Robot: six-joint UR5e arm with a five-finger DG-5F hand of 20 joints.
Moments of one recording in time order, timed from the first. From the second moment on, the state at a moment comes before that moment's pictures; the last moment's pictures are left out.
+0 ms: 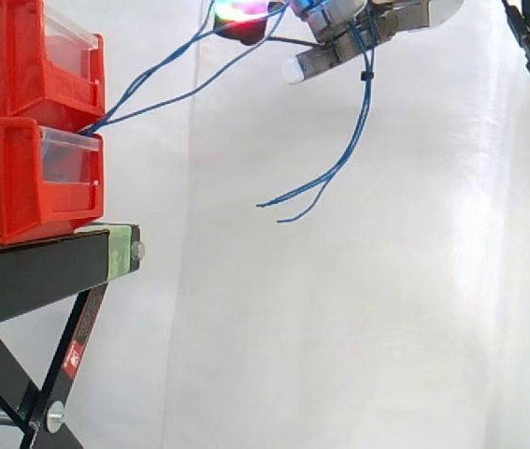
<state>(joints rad) 0.08 -1.79 -1.47 -3.02 -1.10 -0.29</state>
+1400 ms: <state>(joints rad) 0.09 -1.79 -1.47 -3.05 -1.05 0.07</state>
